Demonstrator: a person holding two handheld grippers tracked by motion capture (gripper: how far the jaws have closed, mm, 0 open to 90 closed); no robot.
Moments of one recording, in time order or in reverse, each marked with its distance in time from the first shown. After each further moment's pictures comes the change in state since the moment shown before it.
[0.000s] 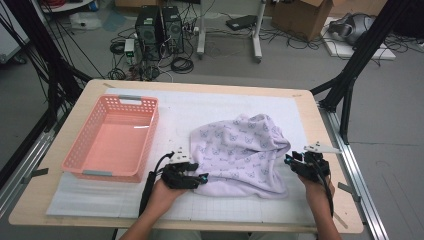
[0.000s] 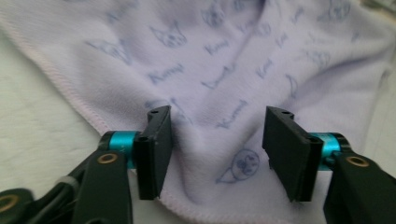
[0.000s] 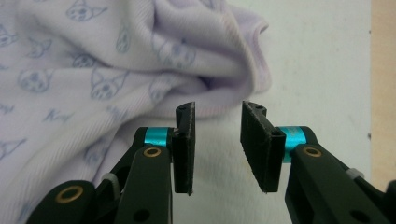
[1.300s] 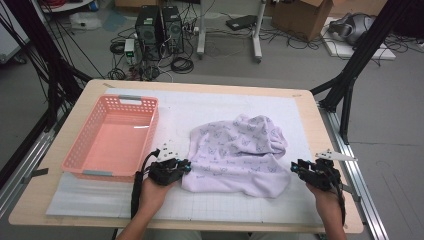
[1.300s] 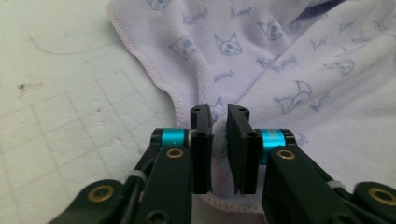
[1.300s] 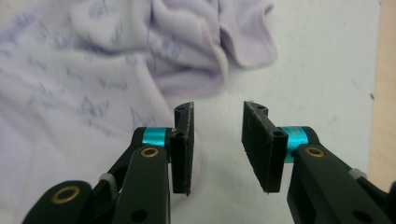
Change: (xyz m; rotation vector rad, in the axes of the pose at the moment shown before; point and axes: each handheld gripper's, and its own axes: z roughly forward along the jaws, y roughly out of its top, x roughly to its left) left arm 0.028 -0.009 -0.027 -0.075 0.139 -0.093; right arm -0.009 -0.005 -0.018 0.008 0.076 0.062
